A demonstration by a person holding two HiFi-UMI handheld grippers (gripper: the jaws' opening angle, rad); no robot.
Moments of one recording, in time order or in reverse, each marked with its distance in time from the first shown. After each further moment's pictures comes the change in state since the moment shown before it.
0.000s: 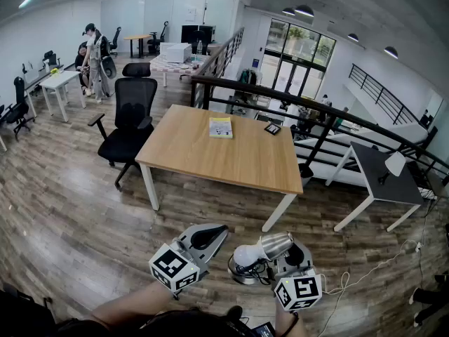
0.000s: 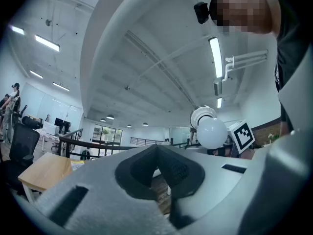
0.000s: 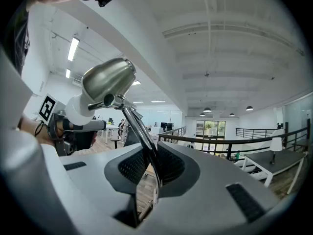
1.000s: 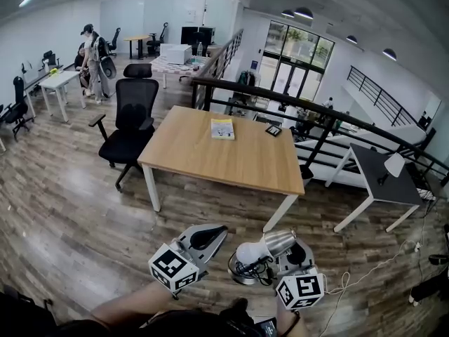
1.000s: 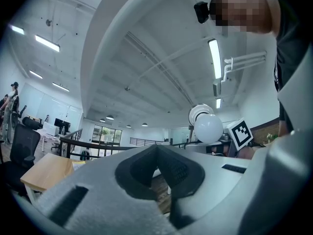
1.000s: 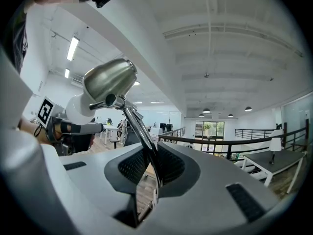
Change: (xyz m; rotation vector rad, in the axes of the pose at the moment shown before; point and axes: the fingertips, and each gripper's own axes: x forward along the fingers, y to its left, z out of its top) left arm -0.028 0.013 0.008 0.008 -0.006 -0.006; right arm 0.006 0.024 0.012 0.000 -0.009 -0.010
